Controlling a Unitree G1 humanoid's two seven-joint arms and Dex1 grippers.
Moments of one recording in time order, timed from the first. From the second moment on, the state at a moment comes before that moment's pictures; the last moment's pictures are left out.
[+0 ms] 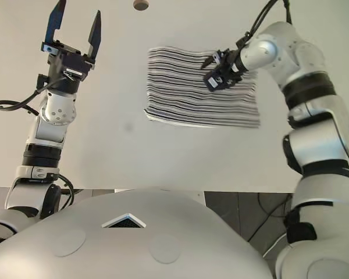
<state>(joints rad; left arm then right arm) -0.16 0.34 -0.08 0.19 0.46 -0.72 0.14 -0.70 -0.78 0.61 0.52 -0.51 -0.64 1.18</state>
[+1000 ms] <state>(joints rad) -0.16 0.35 -0.14 0.15 0.49 -0.64 0.09 -0.60 -0.61 0.55 0.50 -0.23 -0.23 1.11</state>
